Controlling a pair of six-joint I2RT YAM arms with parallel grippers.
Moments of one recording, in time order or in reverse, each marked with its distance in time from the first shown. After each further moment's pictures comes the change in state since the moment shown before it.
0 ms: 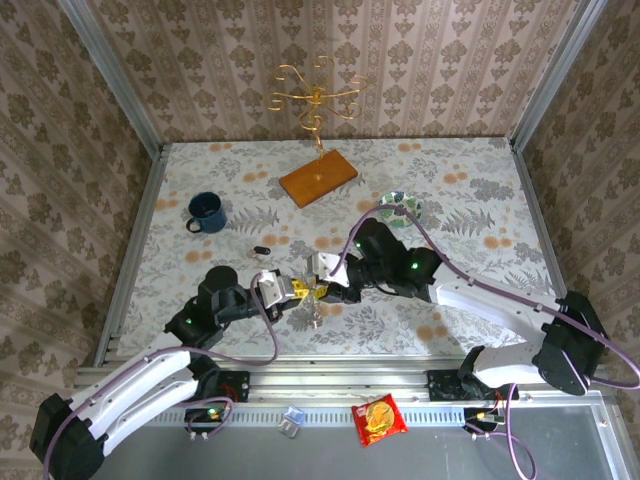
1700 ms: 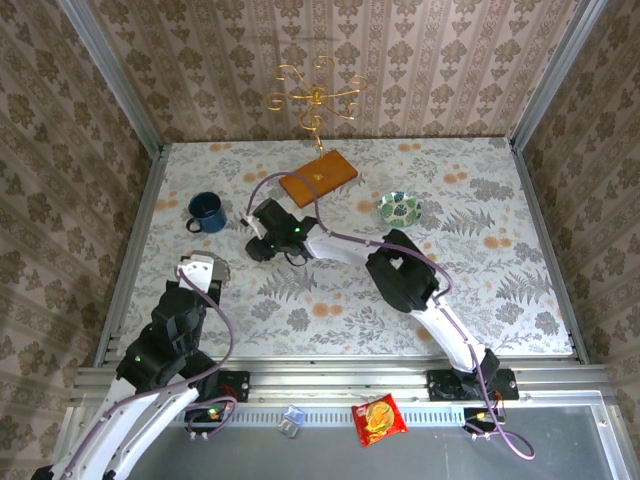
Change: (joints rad) left arm 0.086 -0.454 0.141 -0.605 -1.152 -0.179; right arm 0.037 1.127 0.990 0.014 0.401 0.666
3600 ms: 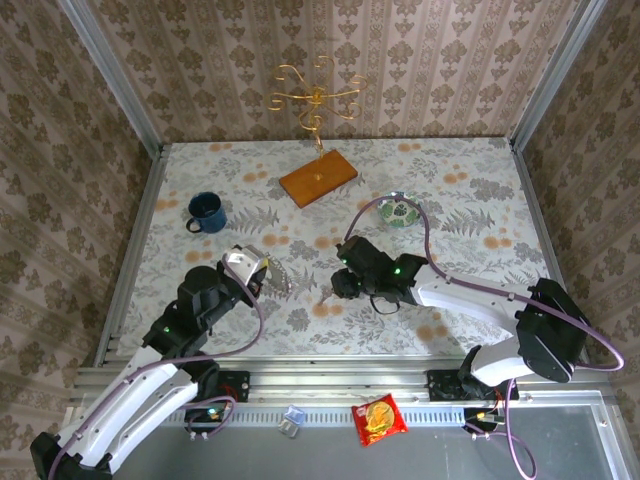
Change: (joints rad) left arm 0.008 0.283 -0.050 0.317 0.630 0.010; right arm 0.015 -1.008 -1.032 -0.146 0.193 0.454
